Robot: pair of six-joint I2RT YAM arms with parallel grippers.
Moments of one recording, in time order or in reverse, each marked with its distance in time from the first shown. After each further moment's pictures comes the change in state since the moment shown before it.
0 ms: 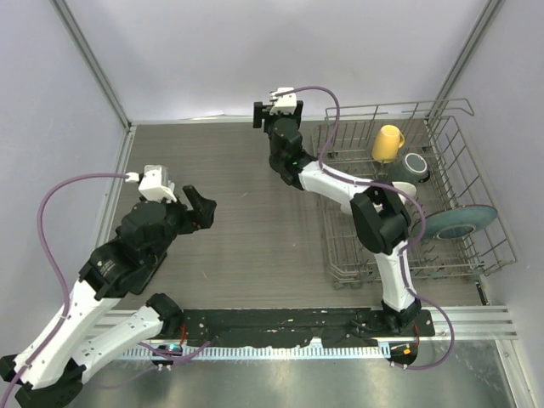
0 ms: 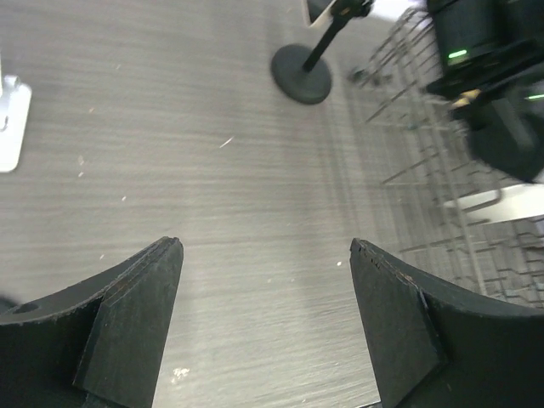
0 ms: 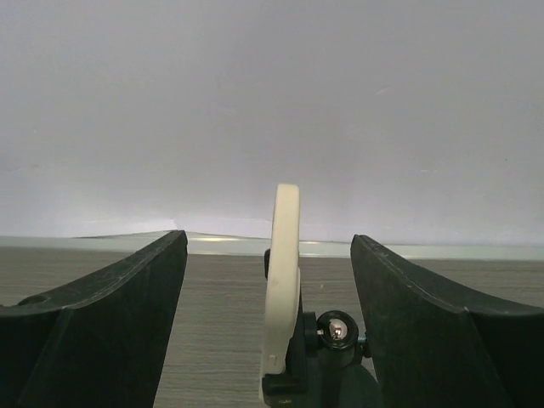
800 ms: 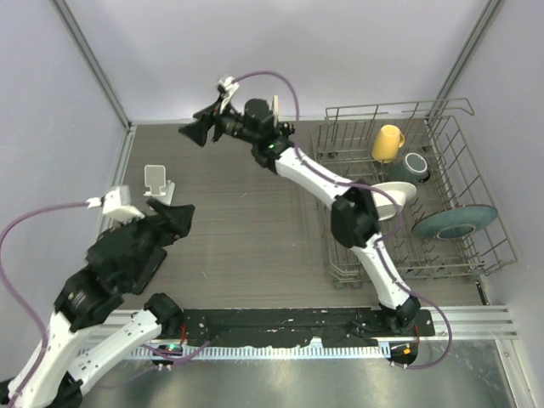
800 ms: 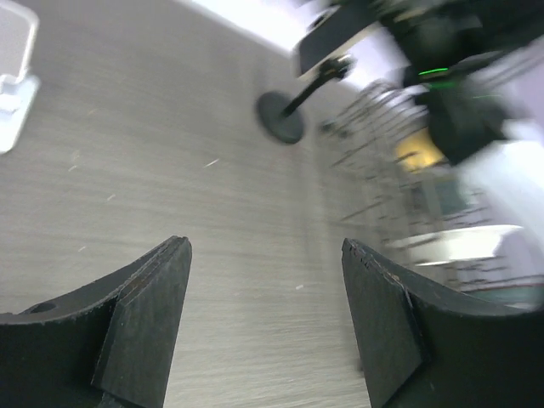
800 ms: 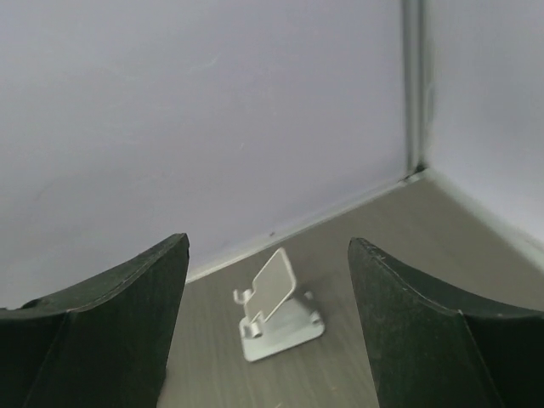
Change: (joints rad) left arm 0.000 -0.141 -0.004 -0.116 -0.114 -0.182; right arm 0.057 0.116 0.472 -0.338 -1.034 0.332
